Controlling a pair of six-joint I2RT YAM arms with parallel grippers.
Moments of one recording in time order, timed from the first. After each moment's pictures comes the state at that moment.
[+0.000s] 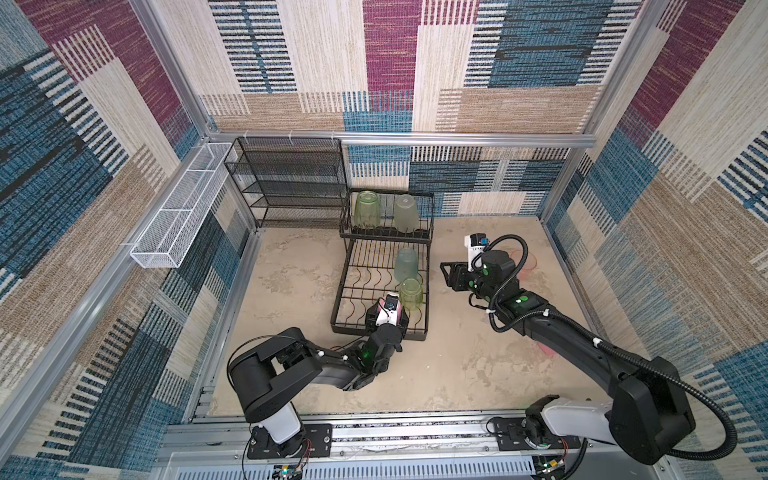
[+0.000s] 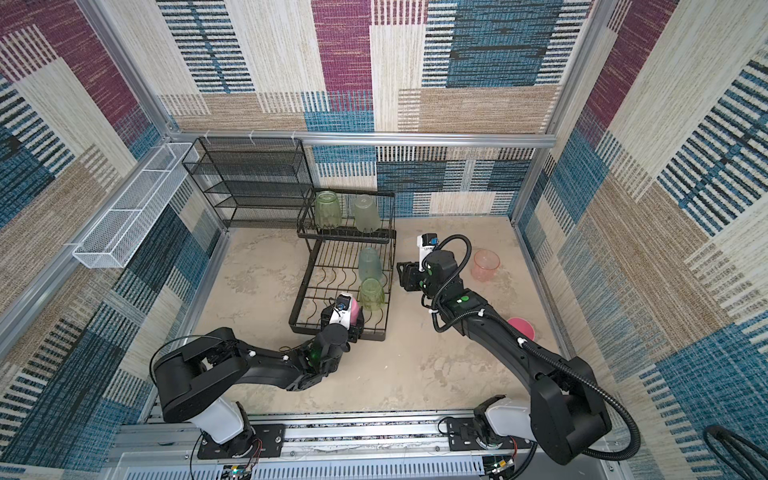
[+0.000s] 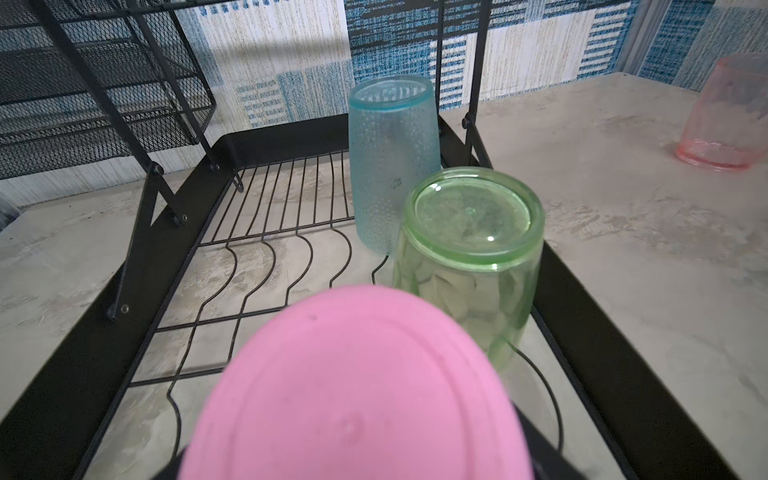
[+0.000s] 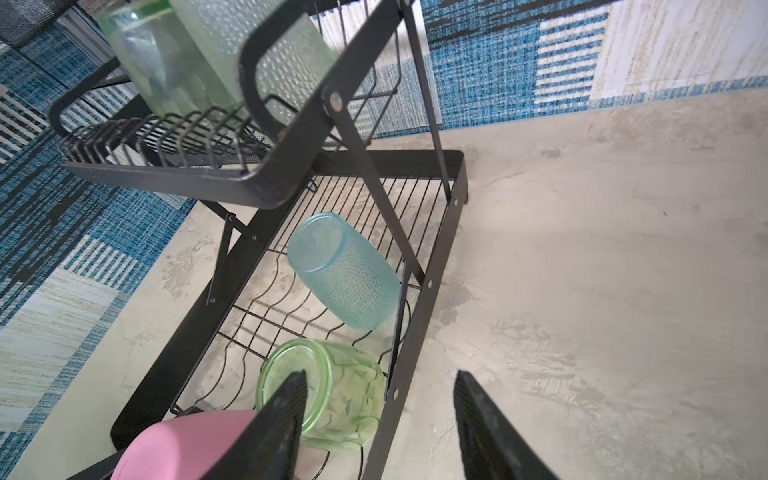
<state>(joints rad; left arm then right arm) -0.98 1.67 0.50 0.84 -0.76 -0.12 0.44 1.29 0.86 -0.01 -0.04 0.40</state>
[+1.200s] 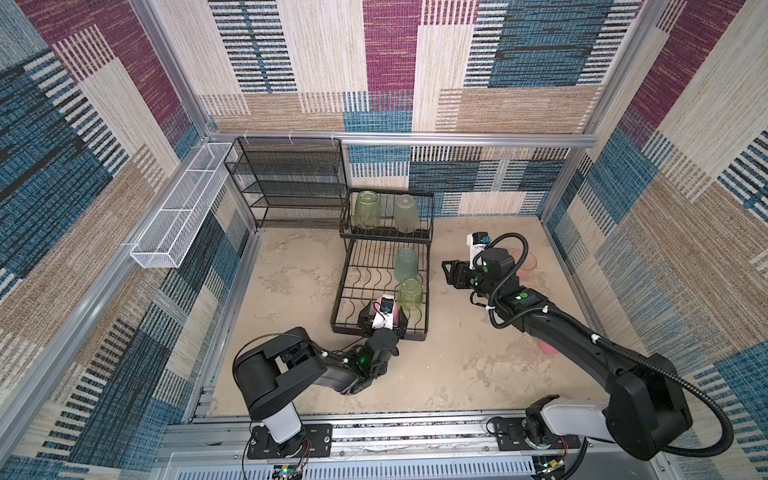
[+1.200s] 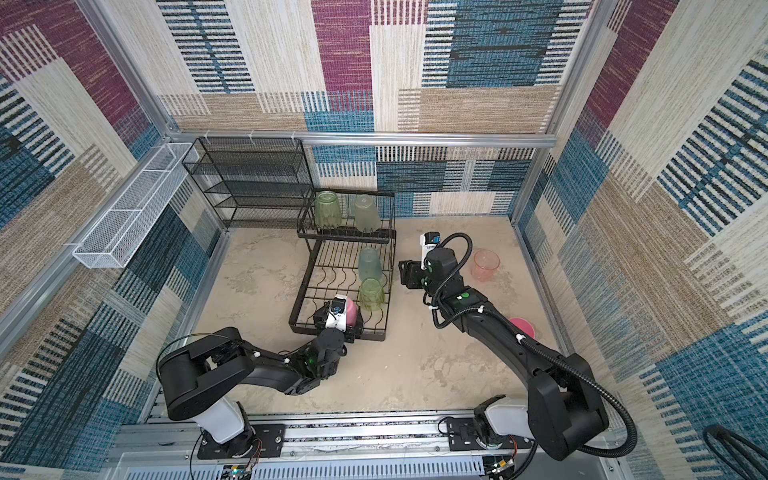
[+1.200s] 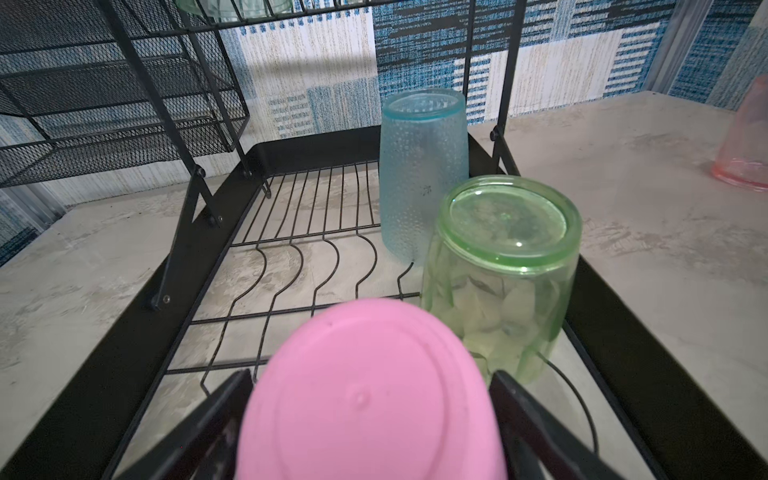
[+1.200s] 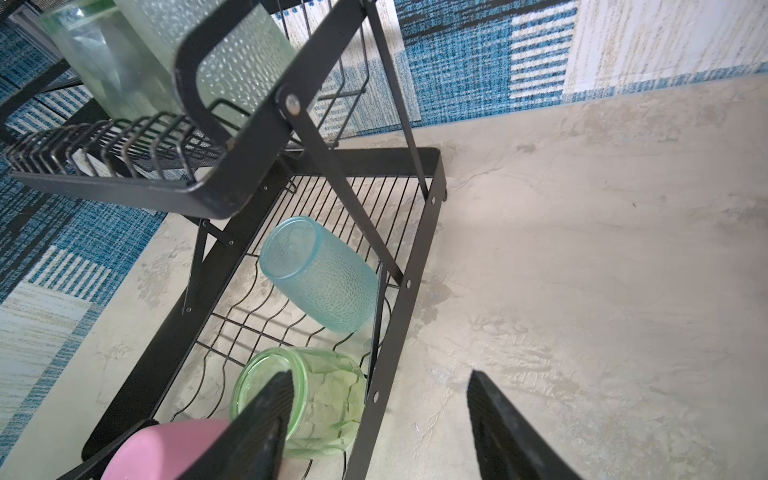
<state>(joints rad) -0.99 1.68 0.46 0.95 -0.83 -0.10 0.43 1.30 0.88 -0.04 -0.01 0.40</state>
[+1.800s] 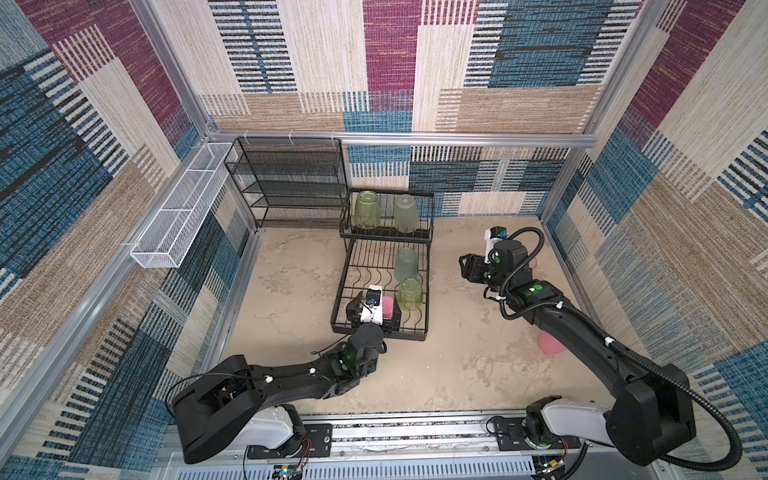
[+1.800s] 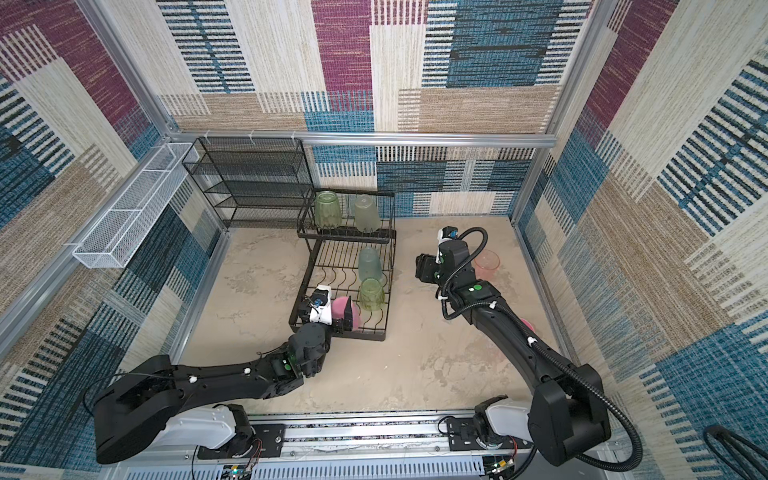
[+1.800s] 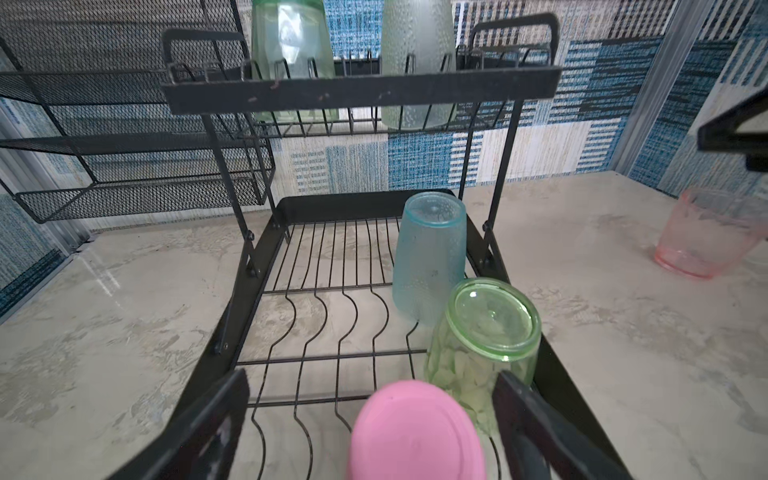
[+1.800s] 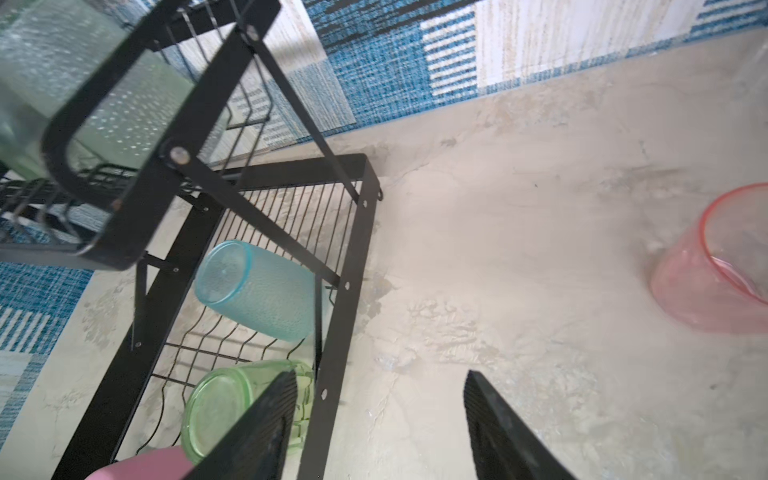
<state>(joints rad) -0.99 1.31 0.46 0.69 -0.83 -0.11 0.32 1.28 0.96 -0.25 0.05 0.44</state>
